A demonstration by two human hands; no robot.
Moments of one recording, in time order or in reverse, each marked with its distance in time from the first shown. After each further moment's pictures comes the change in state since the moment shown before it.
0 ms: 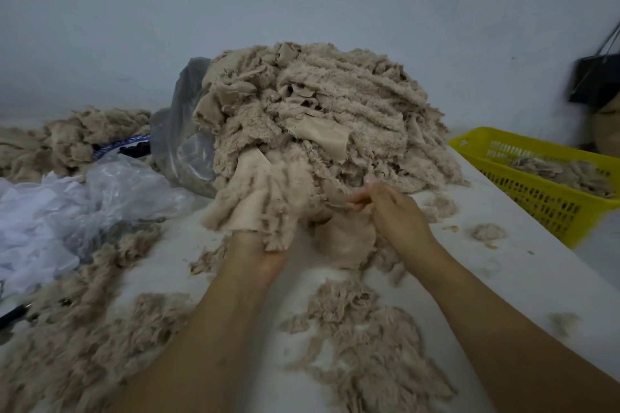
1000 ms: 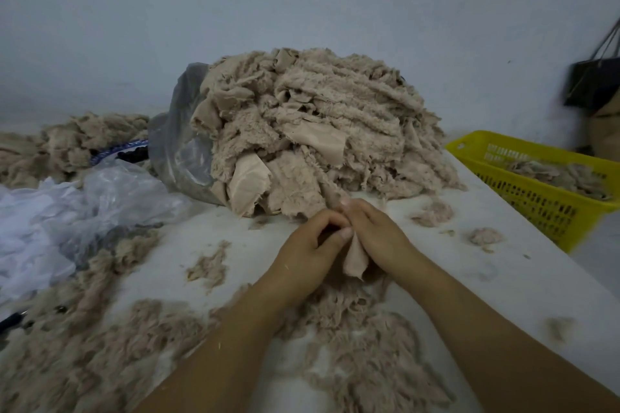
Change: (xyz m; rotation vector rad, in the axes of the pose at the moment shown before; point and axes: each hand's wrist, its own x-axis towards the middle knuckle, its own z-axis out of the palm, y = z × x) left_hand -0.011 -0.039 0.005 1.377 -0.376 0.332; right_hand 0.007 0.023 0.016 -0.072 -0.191 0.025
